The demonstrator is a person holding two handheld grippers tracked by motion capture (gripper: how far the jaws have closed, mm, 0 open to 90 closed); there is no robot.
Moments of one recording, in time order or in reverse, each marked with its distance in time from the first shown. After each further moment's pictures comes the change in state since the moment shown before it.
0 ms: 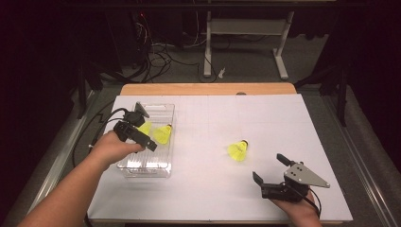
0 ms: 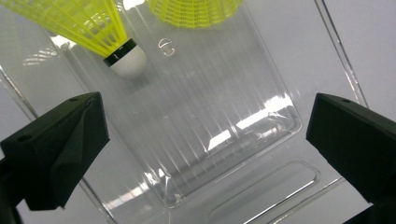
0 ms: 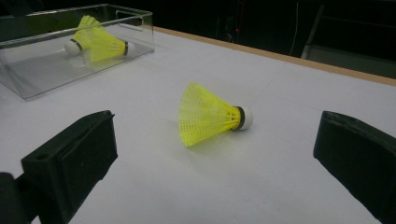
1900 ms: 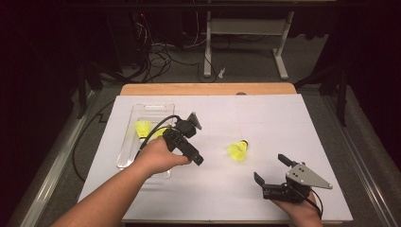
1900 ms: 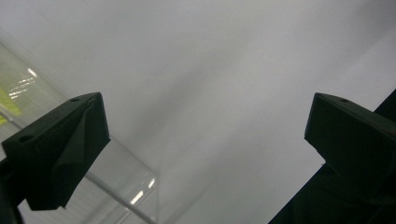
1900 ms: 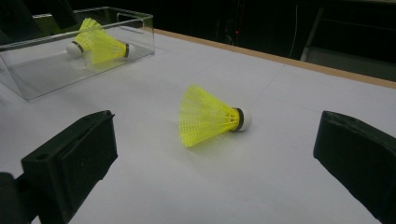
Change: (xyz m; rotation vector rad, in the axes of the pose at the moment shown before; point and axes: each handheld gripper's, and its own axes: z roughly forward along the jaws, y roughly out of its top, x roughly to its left) left arm -0.132 0.043 0.018 0.015 -0.098 0.240; right arm 0.000 0.001 -0.004 -0.007 -0.001 -0.003
